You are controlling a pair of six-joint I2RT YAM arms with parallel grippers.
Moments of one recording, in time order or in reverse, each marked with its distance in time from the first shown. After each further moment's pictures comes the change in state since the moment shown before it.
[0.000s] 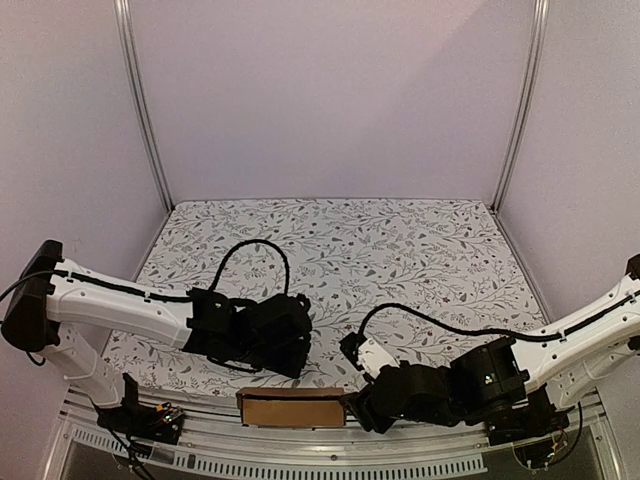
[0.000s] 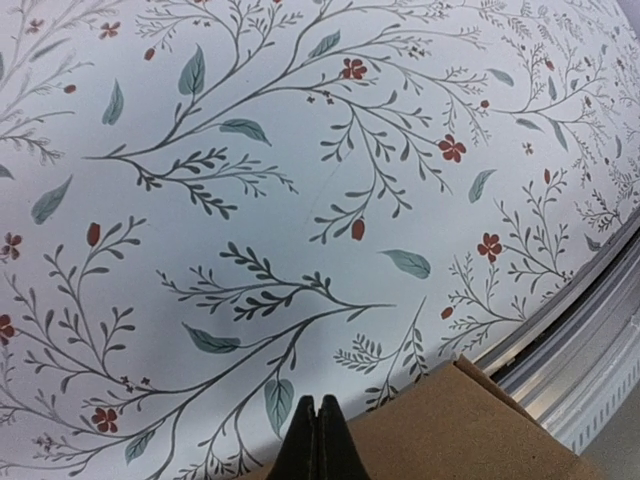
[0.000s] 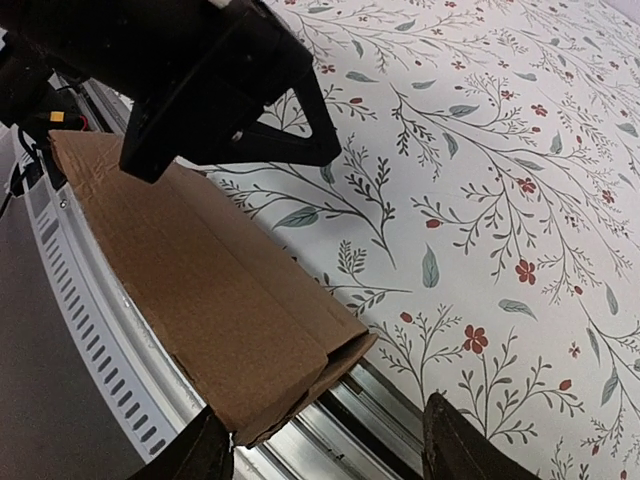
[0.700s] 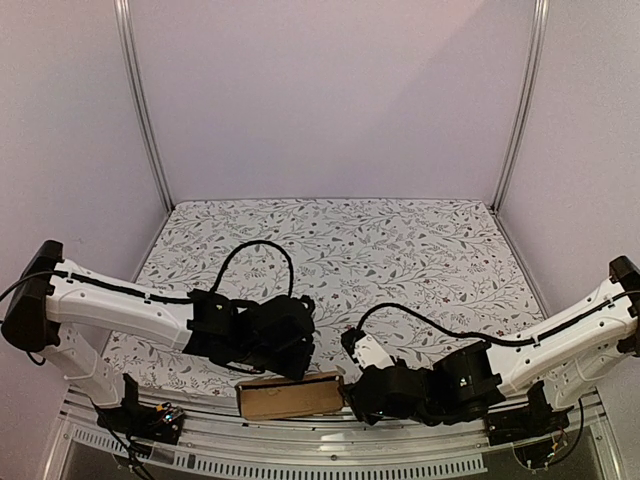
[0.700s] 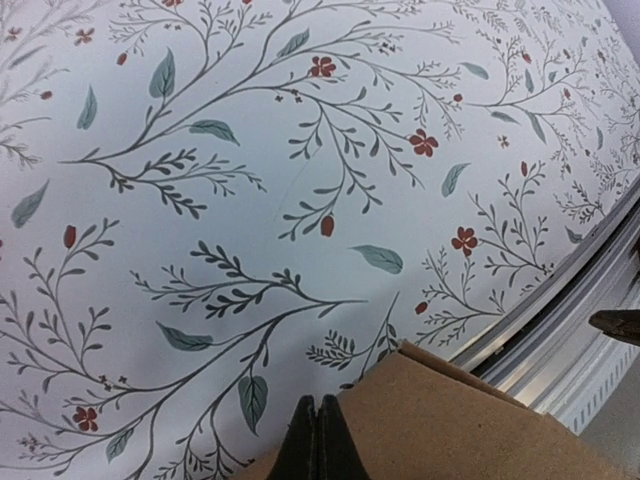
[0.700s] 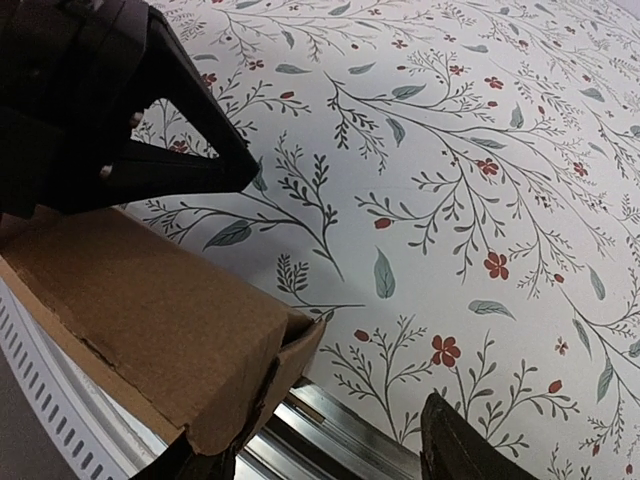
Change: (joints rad) left arm -0.016 0.003 0.008 0.019 0.018 0.000; right arm -0.043 0.101 -0.004 0.029 0.067 0.081
